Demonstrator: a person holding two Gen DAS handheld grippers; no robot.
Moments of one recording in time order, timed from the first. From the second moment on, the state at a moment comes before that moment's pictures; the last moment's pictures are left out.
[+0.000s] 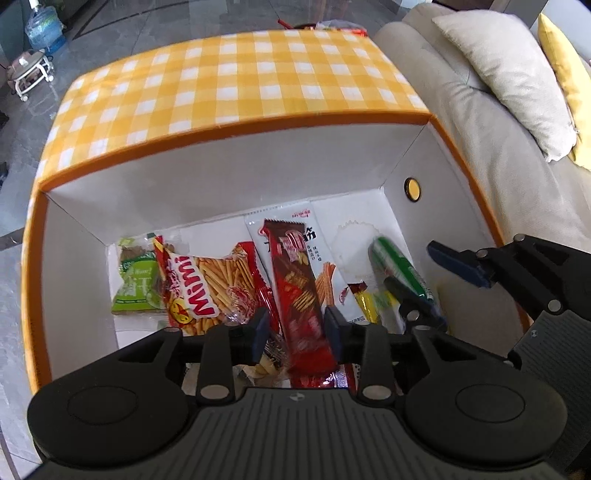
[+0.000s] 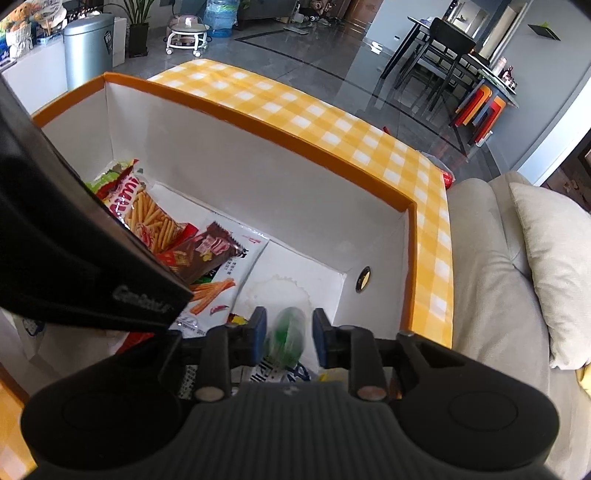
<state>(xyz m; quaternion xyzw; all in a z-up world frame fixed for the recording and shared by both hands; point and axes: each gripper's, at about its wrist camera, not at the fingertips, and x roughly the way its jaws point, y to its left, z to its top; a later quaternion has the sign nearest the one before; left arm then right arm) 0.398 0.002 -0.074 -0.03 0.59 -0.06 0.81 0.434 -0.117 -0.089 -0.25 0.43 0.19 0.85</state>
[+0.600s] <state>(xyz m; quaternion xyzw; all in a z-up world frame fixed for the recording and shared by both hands) 0.329 0.027 0.038 -0.03 0.42 -0.03 0.91 0.383 -0.142 0.010 -0.15 0.33 0.19 0.91</state>
